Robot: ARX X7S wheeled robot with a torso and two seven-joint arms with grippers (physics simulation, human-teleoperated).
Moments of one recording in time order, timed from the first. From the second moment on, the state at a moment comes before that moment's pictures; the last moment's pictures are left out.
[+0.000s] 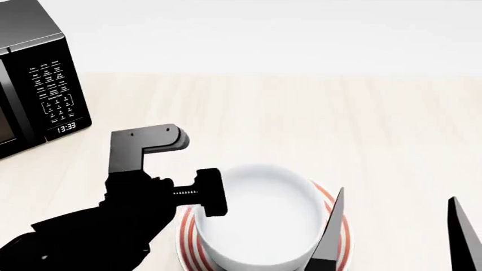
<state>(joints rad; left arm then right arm) -1.00 -0.26 1.00 -0.38 -1.40 -0.32 -0.64 -0.07 0.55 -0.19 -0.94 0.34 0.27 0.63</state>
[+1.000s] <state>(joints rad) -0.72 -0.74 1.09 0.50 -0.66 -0.11 -1.05 -0.05 0.54 -0.25 -0.89 0.31 0.27 0.63</state>
